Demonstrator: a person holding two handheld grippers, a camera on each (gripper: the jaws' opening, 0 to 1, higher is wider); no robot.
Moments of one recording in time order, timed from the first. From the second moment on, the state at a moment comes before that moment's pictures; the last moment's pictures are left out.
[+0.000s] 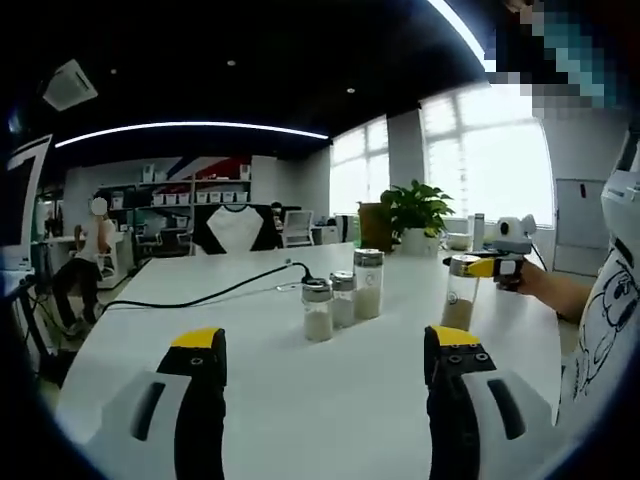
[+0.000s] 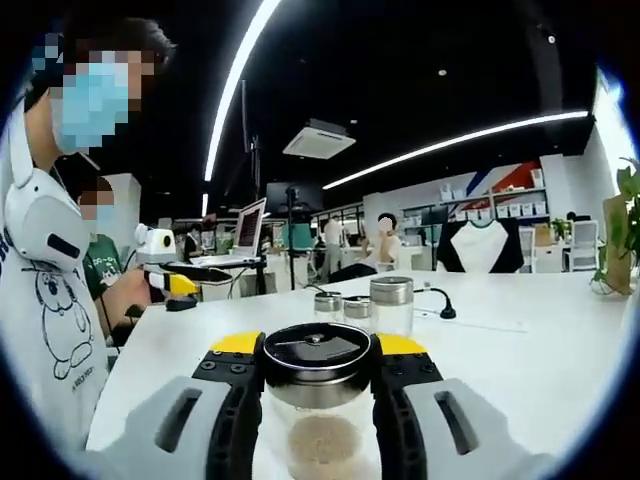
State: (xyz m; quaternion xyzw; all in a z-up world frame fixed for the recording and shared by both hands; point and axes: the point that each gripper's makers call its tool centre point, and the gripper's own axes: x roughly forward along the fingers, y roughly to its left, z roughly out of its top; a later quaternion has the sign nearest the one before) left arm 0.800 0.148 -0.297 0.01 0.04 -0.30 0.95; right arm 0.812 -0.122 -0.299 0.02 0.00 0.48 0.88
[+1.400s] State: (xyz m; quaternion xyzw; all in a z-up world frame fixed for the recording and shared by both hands) left arm 0.800 0.142 -0.293 0.02 0.03 -0.31 0.95; right arm 0.802 -0.132 -0.297 0.08 0.00 0.33 0.94
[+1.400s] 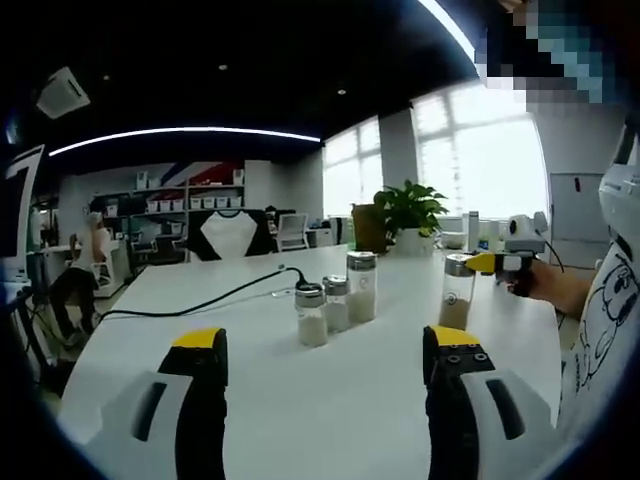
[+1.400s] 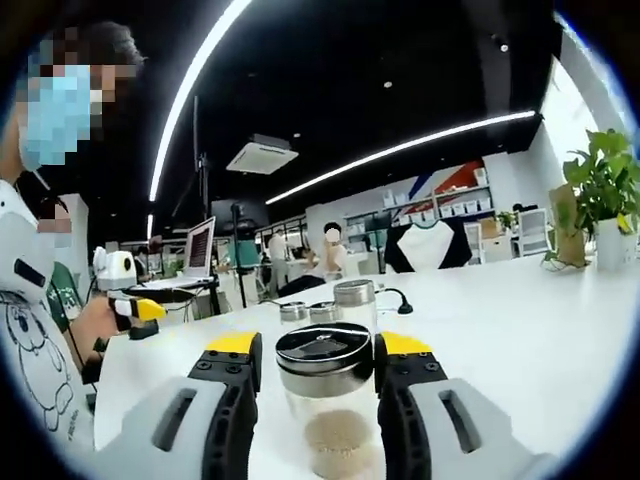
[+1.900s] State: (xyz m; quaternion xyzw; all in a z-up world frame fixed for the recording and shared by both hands) left arm 0.800 0.149 -0.299 0.01 0.04 -0.30 0.95; right arm 0.807 -0.141 -0.301 0.02 0.02 0.26 0.97
